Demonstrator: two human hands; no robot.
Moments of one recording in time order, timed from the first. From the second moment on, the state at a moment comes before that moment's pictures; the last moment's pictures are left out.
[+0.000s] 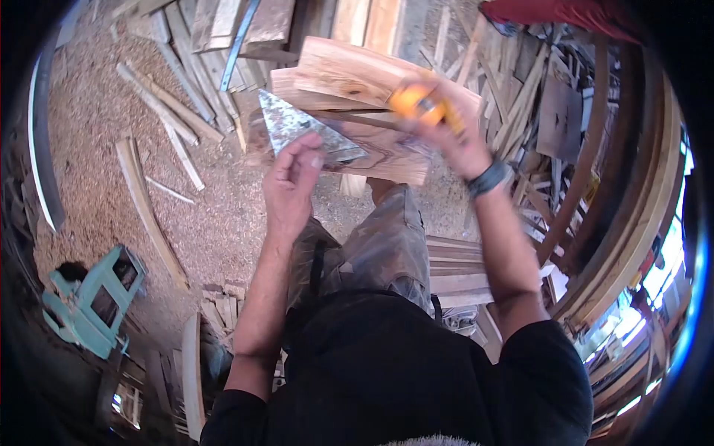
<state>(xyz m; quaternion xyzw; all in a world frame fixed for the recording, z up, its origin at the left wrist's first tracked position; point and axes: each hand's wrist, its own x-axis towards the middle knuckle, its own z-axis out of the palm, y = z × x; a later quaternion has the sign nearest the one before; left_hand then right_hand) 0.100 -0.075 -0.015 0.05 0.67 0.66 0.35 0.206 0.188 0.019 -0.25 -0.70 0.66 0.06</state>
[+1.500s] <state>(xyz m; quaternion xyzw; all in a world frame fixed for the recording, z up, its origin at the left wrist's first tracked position) 0.059 -0.040 -0.036 0.08 0.62 0.52 0.58 0.199 0.073 -0.019 -0.22 -0.87 0.43 0.10</state>
